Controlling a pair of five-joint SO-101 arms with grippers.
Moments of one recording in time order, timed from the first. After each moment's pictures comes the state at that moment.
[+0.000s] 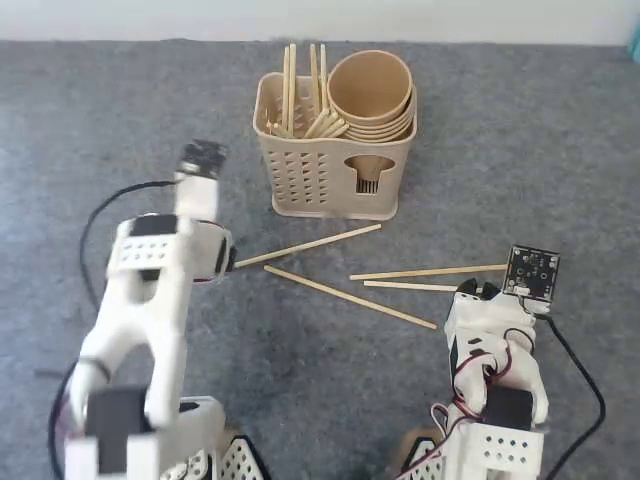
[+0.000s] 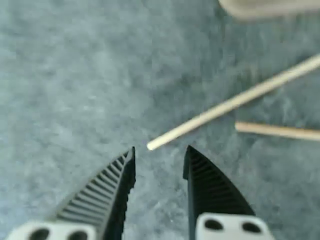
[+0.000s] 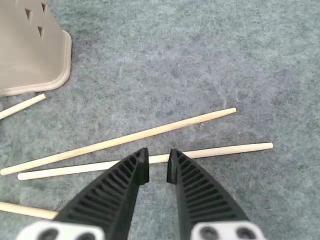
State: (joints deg) left arm -9.4 -9.5 42.2 59.1 -14.5; right arm 5.2 -102.7 95.5 55.8 -5.1
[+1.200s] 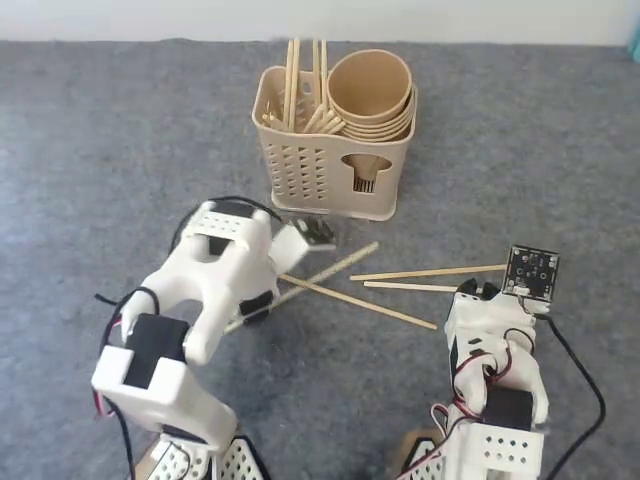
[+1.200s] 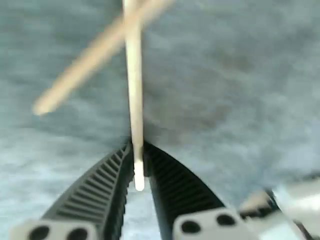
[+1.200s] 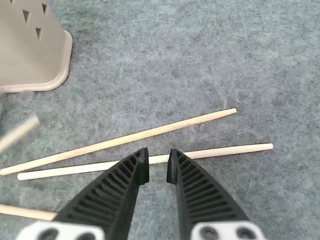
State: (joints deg) left arm 6.9 9.1 35.1 80.6 -42.5; right arm 5.2 -102.7 95.5 55.8 -4.7
